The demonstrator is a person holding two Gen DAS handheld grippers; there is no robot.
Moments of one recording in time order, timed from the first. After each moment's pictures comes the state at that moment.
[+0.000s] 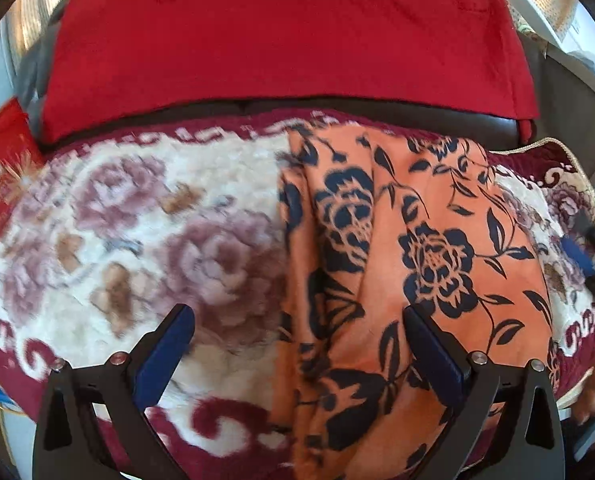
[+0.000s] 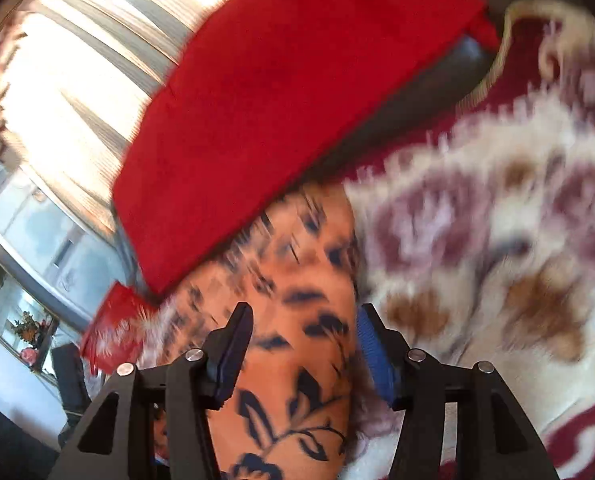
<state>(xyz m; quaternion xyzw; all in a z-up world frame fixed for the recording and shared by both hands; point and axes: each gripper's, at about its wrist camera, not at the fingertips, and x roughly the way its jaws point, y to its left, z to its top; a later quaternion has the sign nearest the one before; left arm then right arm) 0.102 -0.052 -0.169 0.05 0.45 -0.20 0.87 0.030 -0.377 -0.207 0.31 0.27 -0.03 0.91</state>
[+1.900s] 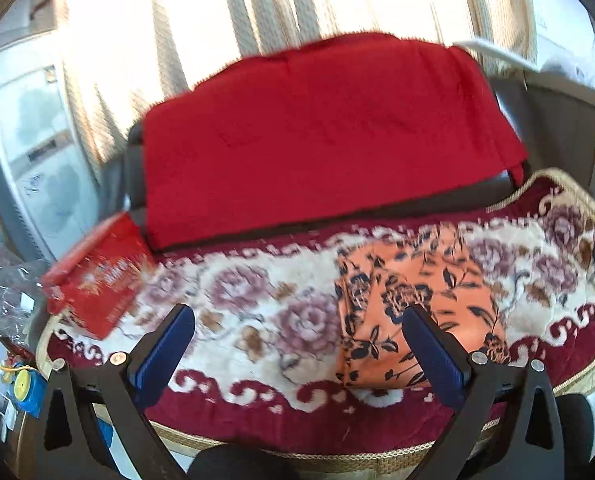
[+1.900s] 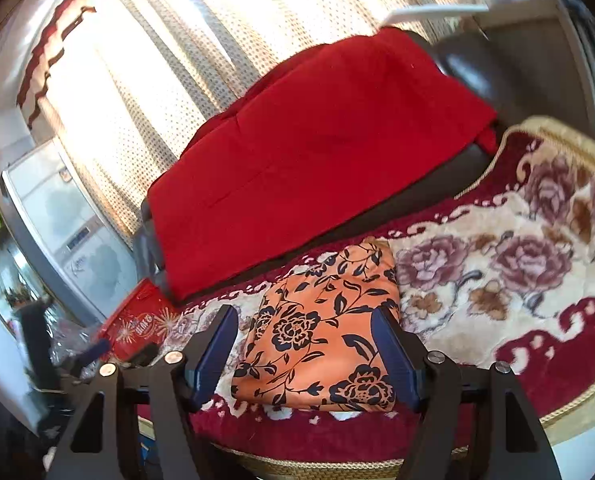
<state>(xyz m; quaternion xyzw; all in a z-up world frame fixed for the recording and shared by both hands) -0.041 -0.002 -0.015 0.11 0.26 -0.12 0.95 -0.093 -0.262 -0.086 0.23 0.23 -0.07 0.94</state>
